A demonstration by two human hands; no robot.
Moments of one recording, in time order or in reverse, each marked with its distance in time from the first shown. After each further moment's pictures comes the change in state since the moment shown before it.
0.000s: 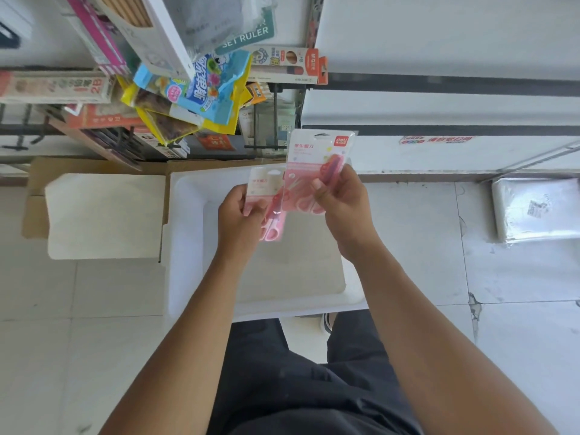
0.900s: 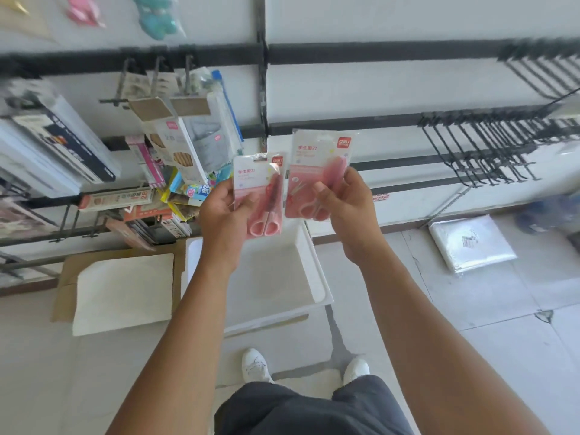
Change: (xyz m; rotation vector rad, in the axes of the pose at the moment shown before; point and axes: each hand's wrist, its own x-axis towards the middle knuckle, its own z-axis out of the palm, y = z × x) left_hand -0.149 0.200 -0.045 -0.299 -0.123 0.352; right_hand -0.155 -0.201 -0.024 0.024 0.087 -0.322
